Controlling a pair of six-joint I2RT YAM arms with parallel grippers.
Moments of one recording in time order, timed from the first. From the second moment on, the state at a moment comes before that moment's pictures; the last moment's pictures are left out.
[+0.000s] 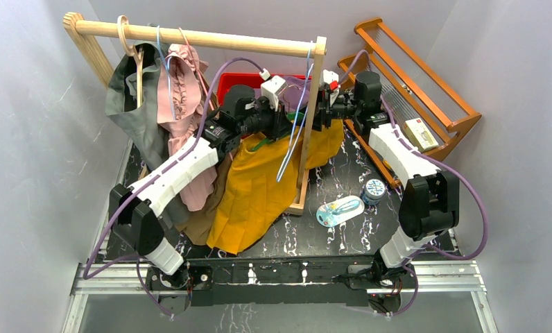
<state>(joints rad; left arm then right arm) -0.65 1.57 1.47 -0.23 0.38 -0.13 0.28 1.64 1.36 0.08 -1.23 -0.28</state>
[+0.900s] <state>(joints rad) -0.65 1.30 1.50 -0.60 -0.09 -0.13 0.24 1.62 1.32 -0.09 -1.30 -0.46</state>
